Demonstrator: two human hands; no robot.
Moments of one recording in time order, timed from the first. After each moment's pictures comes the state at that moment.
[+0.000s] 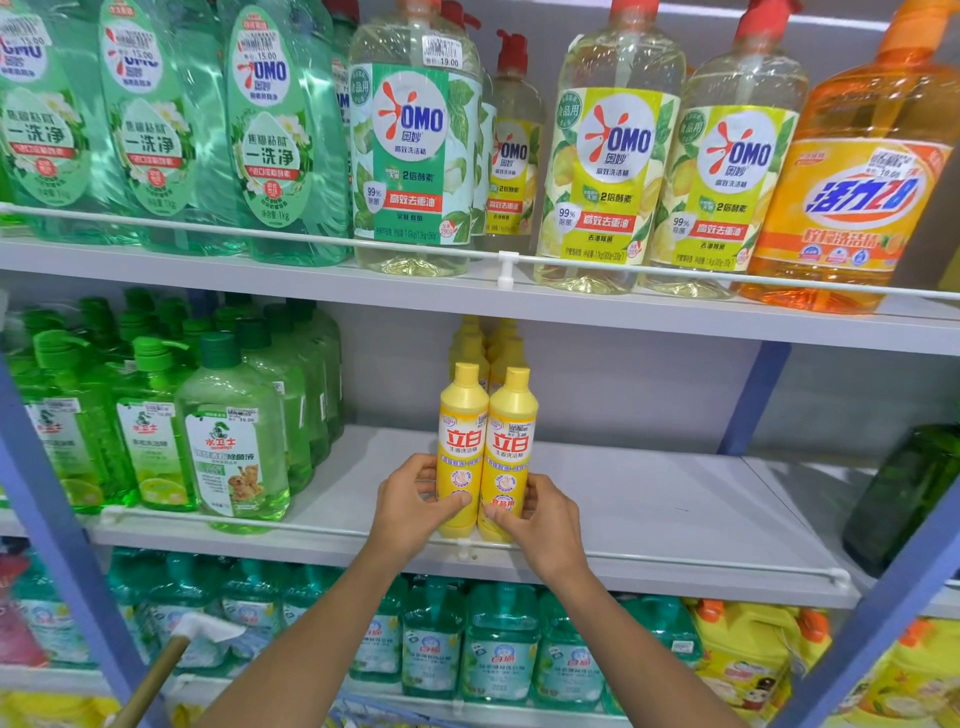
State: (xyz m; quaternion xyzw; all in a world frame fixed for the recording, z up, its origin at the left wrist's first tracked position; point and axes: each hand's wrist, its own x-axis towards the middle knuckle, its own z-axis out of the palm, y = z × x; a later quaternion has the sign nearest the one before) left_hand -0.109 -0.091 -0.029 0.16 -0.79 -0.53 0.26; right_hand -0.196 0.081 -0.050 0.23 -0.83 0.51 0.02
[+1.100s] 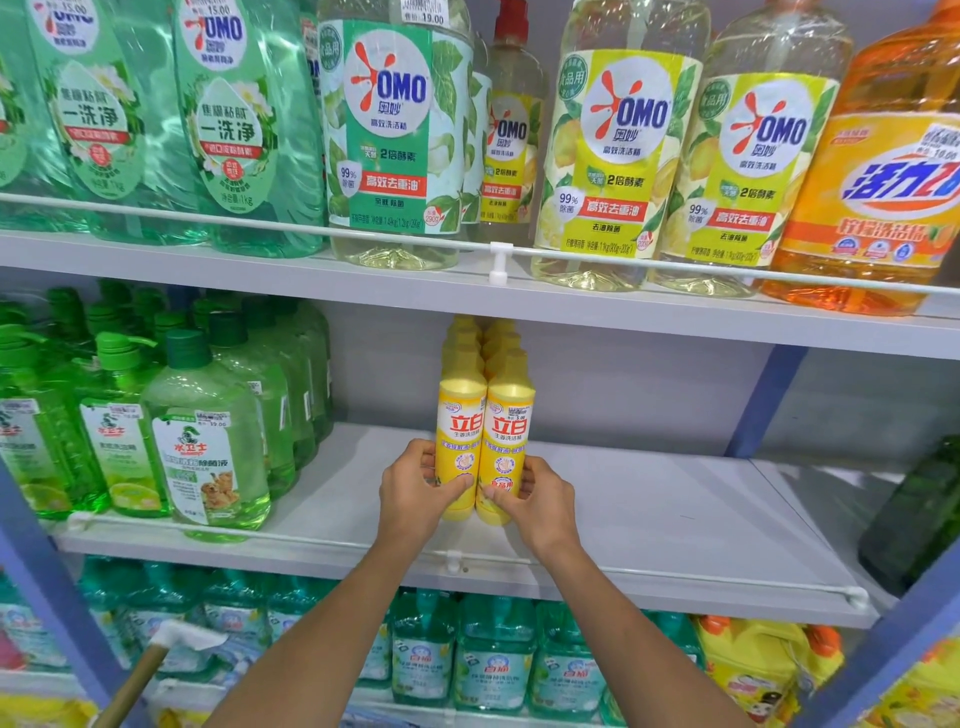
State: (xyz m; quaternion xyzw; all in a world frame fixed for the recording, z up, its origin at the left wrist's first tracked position) left_hand -0.152 -0.088 -0.032 0.22 -0.79 -0.48 0.30; right_hand -0.235 0.064 -0.040 0.20 -0.82 0.54 -0.02
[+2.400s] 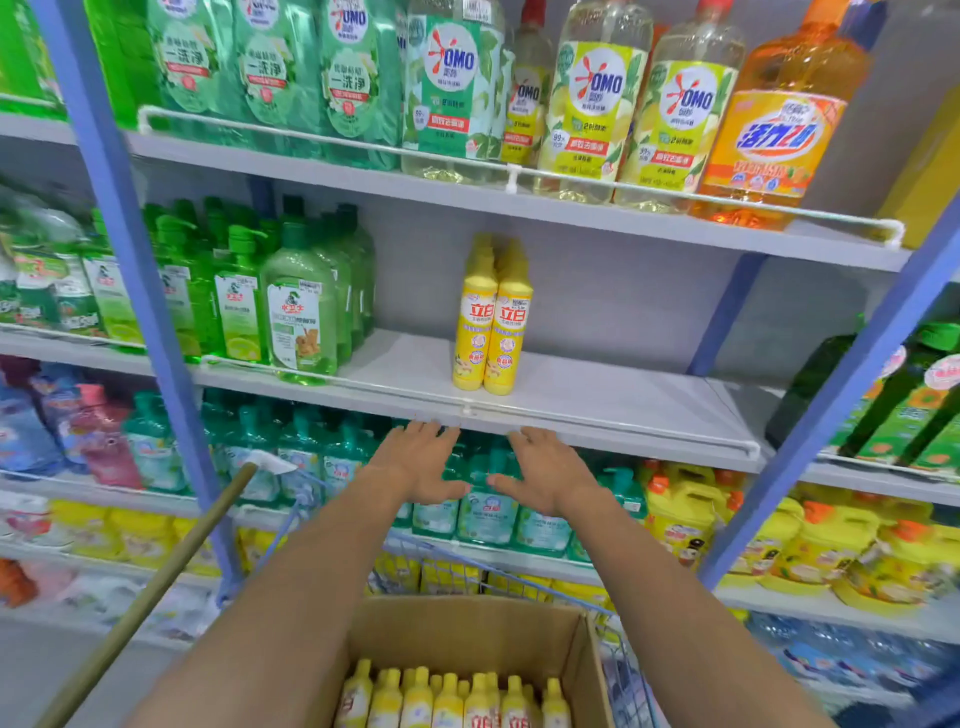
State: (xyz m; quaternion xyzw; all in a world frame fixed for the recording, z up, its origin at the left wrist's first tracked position) left_hand 0.036 -0.016 -0.031 0.09 -1.00 -0.01 -0.03; right_hand -0.063 0.173 -0.023 0.38 -0.92 0.00 -0.03
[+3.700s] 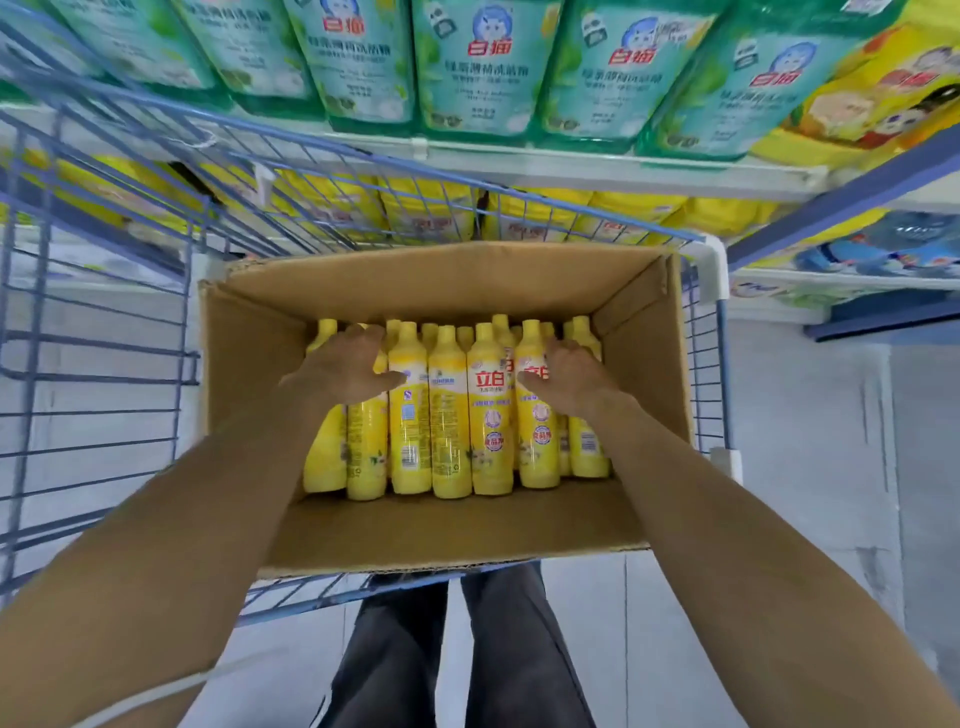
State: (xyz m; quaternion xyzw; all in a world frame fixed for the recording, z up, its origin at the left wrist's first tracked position) left_hand 0.076 -0.019 -0.485 0.16 -0.90 -0.20 -0.35; right_hand -0.044 0.266 -0.474 0.16 -0.90 0.04 -0.39
